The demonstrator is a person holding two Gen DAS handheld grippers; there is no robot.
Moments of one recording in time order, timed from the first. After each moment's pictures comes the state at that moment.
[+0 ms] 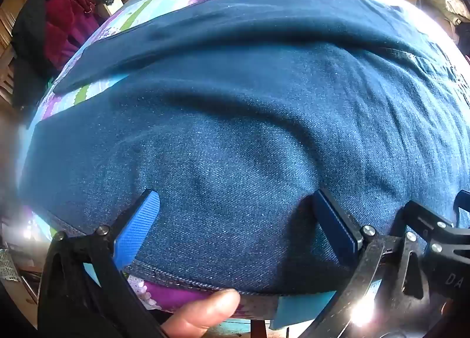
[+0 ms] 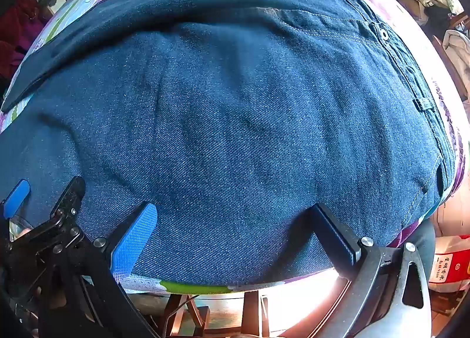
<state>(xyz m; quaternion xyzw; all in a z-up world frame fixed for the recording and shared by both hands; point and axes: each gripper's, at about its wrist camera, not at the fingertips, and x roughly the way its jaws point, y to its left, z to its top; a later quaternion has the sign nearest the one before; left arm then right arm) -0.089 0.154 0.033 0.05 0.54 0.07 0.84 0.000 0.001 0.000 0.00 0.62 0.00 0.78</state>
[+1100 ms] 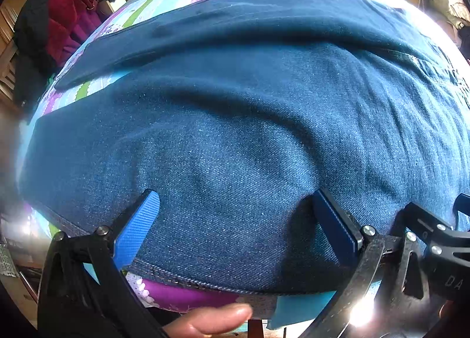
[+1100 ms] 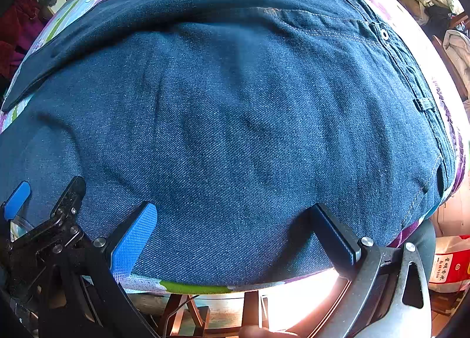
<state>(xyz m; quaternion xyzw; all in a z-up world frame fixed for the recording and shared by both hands) -0.089 0.155 0.033 0.04 0.54 0.08 0.84 0.000 0.000 0.000 0.01 0.62 0.00 0.78</state>
